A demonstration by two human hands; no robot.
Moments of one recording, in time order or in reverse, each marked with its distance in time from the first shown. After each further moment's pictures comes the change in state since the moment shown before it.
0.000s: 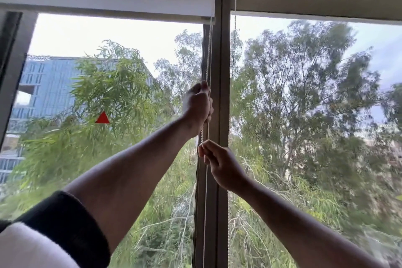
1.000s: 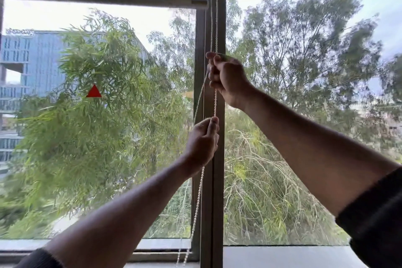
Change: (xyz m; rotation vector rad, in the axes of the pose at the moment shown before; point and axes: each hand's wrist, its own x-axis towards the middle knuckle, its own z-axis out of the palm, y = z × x) left_hand -0.106 -0.104 -0.010 0.114 -0.218 -0.081; right_hand 0.105 -0.043 -0.065 0.769 0.186 0.477
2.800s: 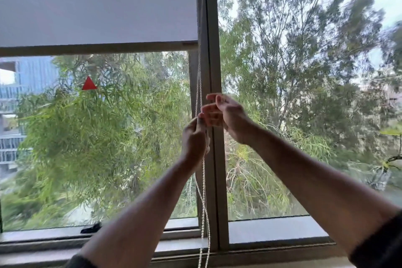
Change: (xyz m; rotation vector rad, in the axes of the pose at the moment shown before) left_hand -0.012 -0.043 -0.008 -0.069 0.193 -0.112; right_hand -0.091 0.083 -0.036 -0.033 -0.065 0.279
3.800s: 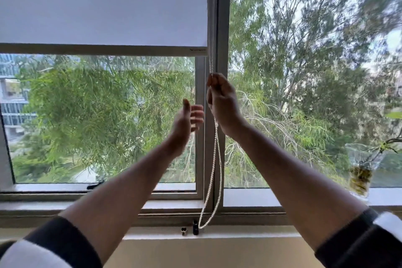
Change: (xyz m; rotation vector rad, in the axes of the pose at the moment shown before) left_hand -0.023 -0.040 -0.047 0.150 -0.027 -0.154; right_hand -0.027 0.049 0.036 -0.102 0.157 -0.336
